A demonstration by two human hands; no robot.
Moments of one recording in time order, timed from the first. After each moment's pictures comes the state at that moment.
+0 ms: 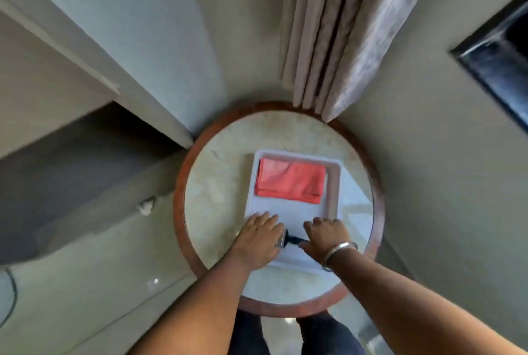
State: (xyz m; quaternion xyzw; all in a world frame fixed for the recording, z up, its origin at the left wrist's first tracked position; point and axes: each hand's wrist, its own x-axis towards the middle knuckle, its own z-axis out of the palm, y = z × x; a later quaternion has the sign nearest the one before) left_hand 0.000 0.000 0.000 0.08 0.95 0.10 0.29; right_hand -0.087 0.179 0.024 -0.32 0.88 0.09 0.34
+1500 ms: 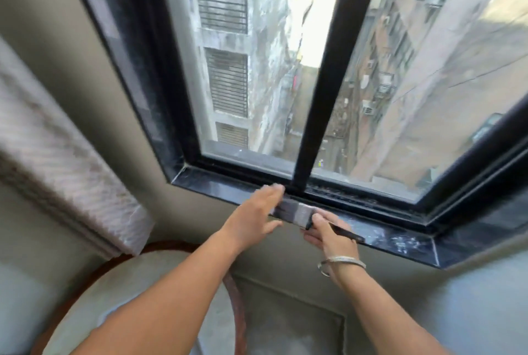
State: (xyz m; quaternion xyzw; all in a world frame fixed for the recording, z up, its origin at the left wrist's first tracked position) left_hand -0.210 0.341 0.291 0.43 0.87 0.25 0.02; right_hand -0.089 0.507 0.303 0.31 0.59 -0.74 -0.13
